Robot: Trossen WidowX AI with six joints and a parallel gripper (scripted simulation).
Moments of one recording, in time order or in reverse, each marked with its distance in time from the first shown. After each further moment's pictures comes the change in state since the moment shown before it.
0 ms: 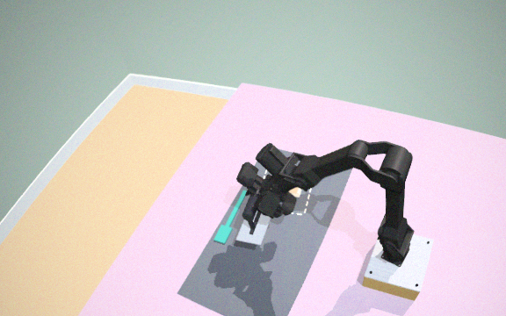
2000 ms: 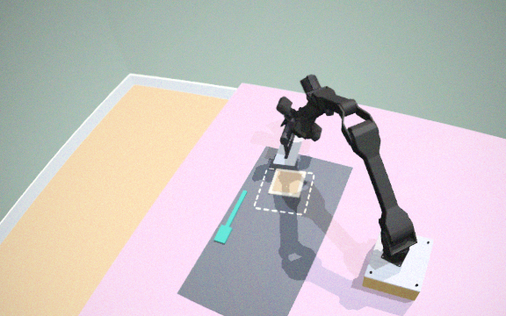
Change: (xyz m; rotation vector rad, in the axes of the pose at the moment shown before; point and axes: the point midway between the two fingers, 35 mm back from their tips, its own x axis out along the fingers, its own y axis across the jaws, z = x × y) arm 0.025 0.031 -0.339 -0.021 -0.001 -0.003
